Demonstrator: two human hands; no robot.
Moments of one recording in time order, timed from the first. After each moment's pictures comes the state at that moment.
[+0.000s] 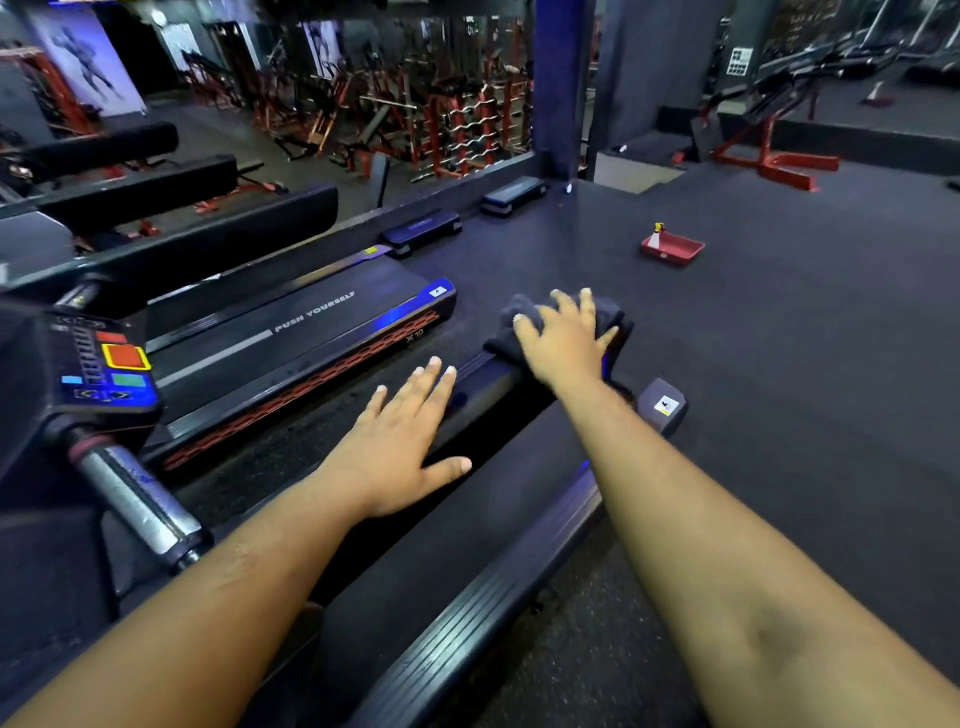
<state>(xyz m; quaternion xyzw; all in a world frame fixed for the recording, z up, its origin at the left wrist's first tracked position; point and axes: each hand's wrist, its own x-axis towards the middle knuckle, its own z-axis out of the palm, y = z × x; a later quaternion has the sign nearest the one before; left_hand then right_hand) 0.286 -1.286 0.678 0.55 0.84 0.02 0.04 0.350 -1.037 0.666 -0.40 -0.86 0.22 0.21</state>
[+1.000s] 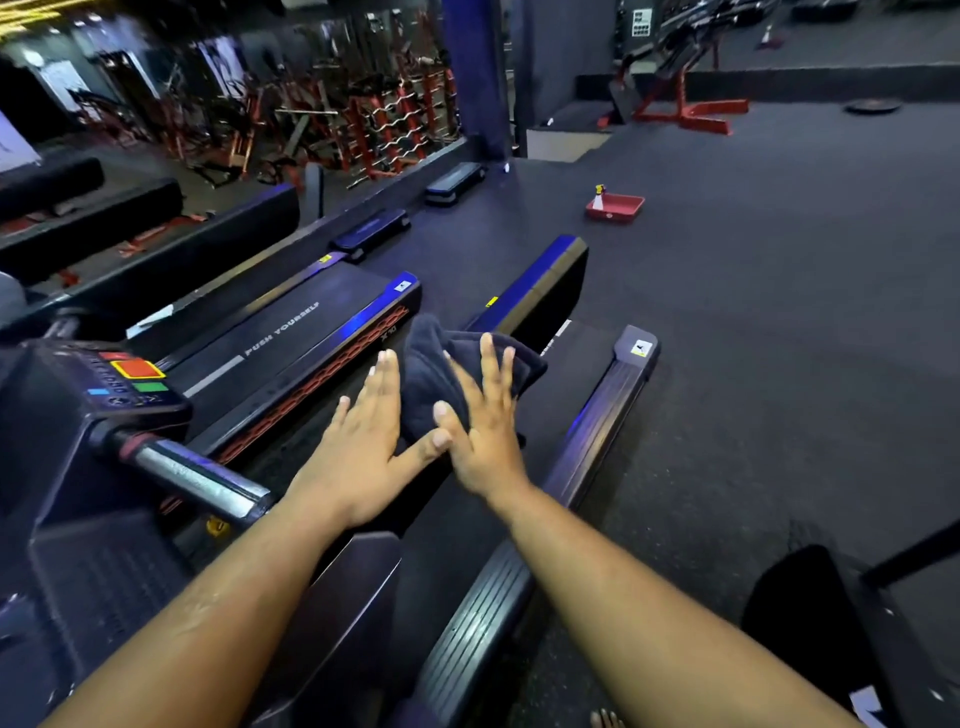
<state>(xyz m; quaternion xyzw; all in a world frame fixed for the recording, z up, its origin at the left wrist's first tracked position) 0.279 -1.388 0.677 0.55 0.82 0.12 0.11 0.369 -1.260 0.583 -0.26 -0.79 0.36 0.43</state>
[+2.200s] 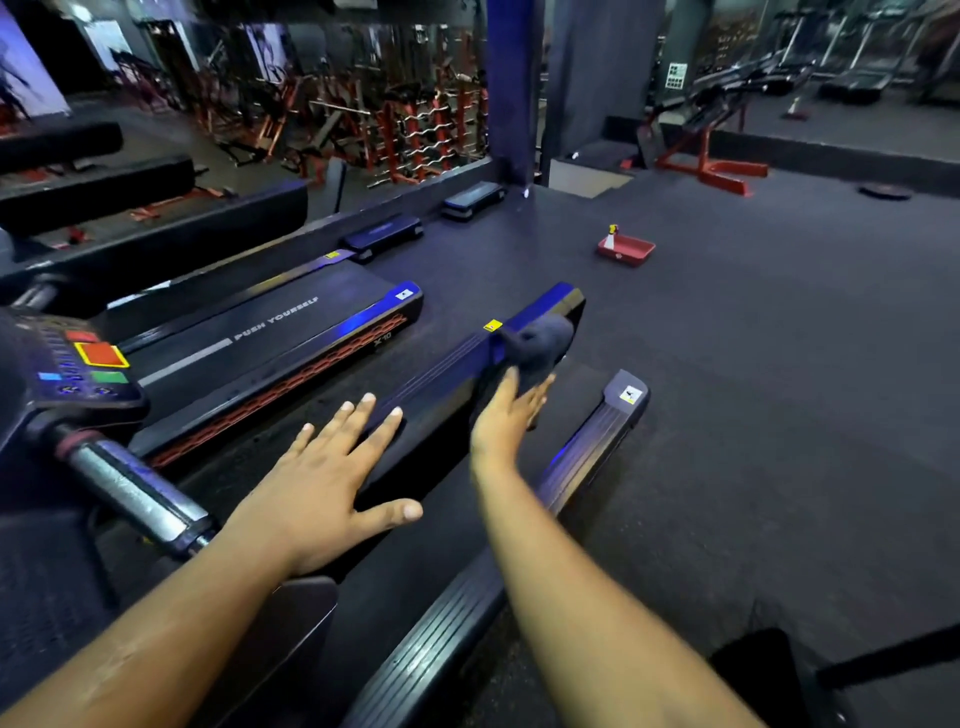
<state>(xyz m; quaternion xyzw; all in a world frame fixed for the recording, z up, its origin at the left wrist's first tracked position) 0.282 -1.380 0.674 0.54 0.84 -0.01 0.05 0.337 -1.170 0.595 -0.48 -0.47 0.59 0.45</state>
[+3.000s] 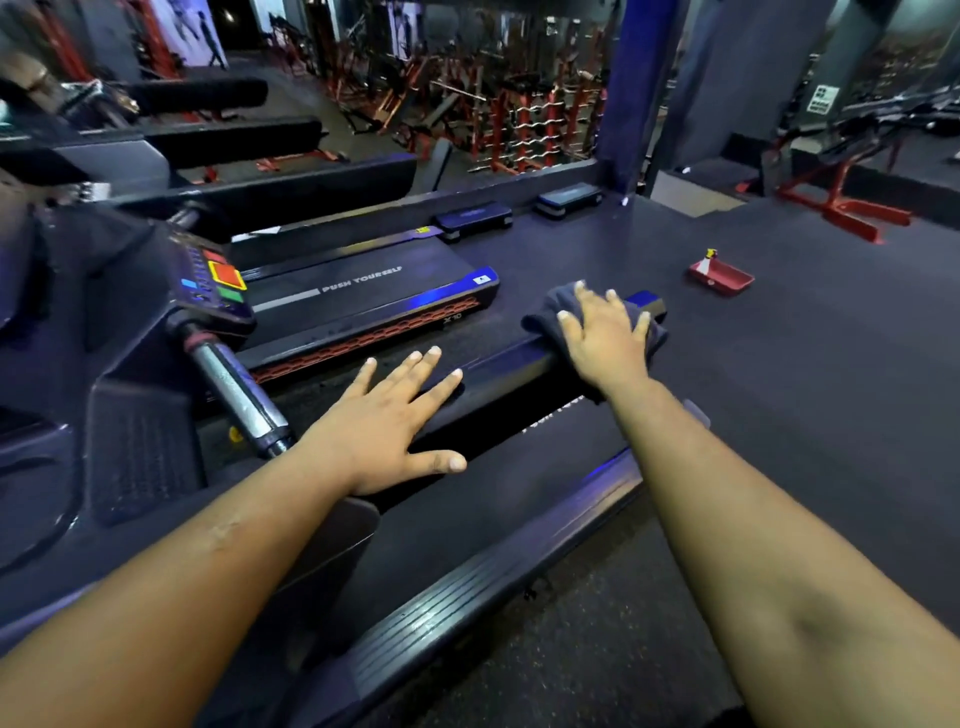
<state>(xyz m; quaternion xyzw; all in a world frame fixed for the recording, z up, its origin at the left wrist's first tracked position) 0.293 -1.384 0.682 0.52 0.85 -0.04 0.02 0.363 -1.077 0.665 -0.32 -0.91 0.16 0.20</state>
